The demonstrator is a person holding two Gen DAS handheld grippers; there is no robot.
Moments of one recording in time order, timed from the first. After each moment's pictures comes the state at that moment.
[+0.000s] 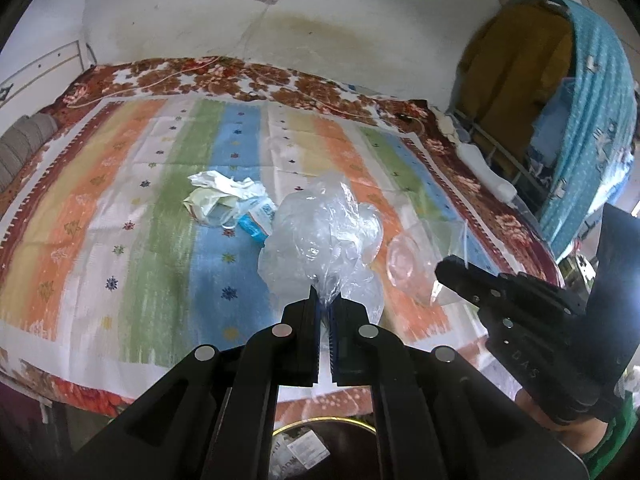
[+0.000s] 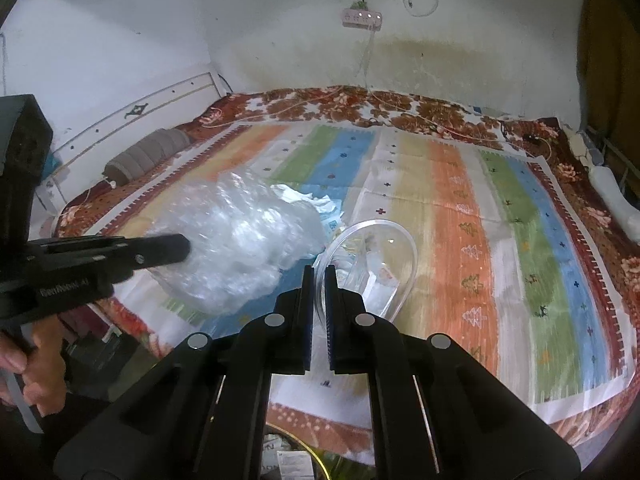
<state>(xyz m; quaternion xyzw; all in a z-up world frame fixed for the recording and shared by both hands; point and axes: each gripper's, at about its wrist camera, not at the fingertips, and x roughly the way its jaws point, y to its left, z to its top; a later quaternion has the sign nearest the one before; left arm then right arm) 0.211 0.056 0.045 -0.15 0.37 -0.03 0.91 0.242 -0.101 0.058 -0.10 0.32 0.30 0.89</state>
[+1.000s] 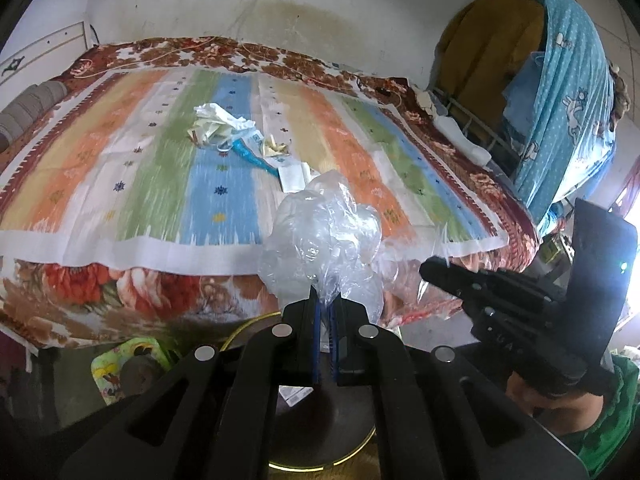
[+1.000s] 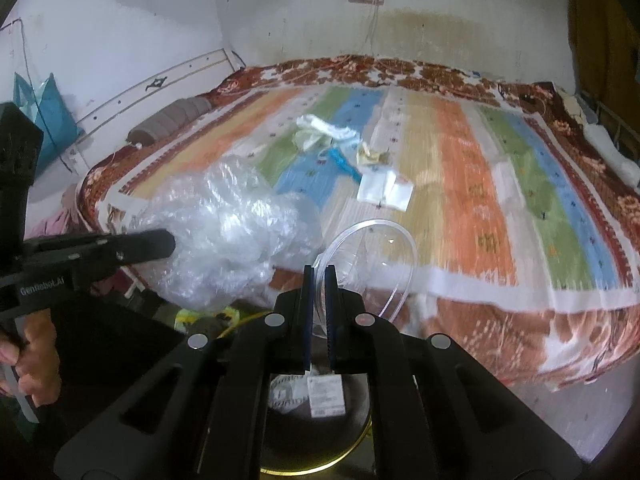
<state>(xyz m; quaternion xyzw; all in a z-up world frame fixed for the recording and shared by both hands) 0.067 0.019 0.004 -0.16 0.39 -0.05 0.91 0.112 -0.149 0.002 -0.09 0.37 0.30 0.87</state>
